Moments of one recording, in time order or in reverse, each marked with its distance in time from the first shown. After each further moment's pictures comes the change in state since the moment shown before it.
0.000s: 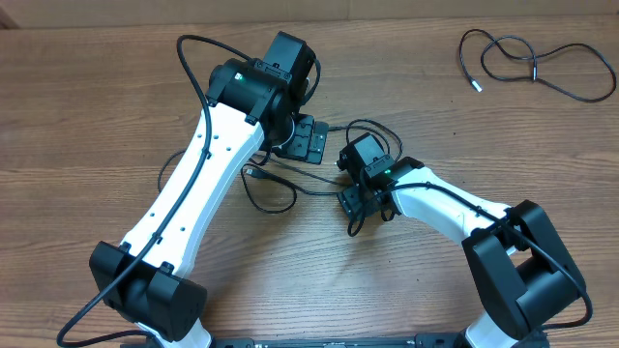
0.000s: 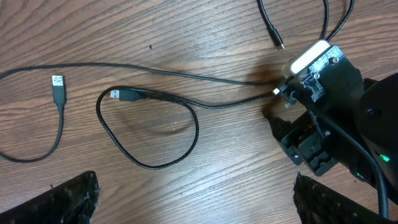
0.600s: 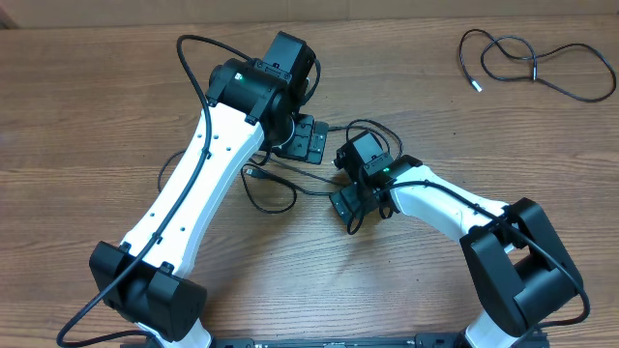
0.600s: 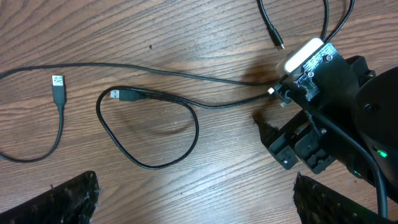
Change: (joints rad) left arm 0.000 0.000 0.000 0.000 0.000 0.000; right arm 0.000 0.011 0.016 0.010 -0.008 -0.026
